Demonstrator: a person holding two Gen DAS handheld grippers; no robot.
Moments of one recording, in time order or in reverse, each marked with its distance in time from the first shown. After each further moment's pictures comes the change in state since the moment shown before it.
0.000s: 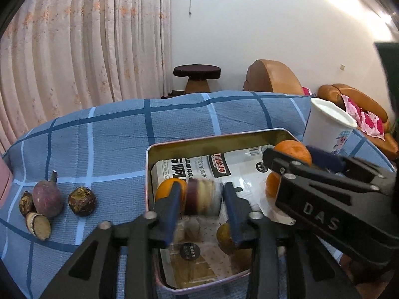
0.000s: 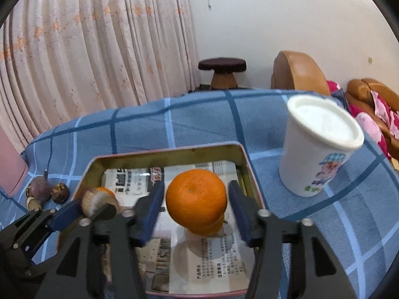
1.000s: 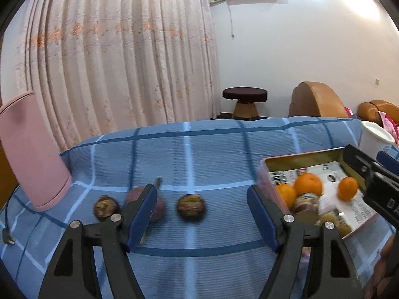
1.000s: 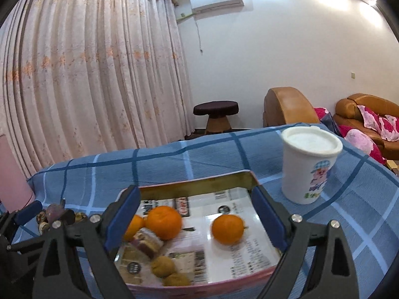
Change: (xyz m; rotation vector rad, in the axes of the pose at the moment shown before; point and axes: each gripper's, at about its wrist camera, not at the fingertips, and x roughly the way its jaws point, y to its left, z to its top) left arm -0.041 0.094 -0.014 -0.049 -0.139 0.278; right arm -0.039 0.044 -0.020 0.038 -0.243 -0.018
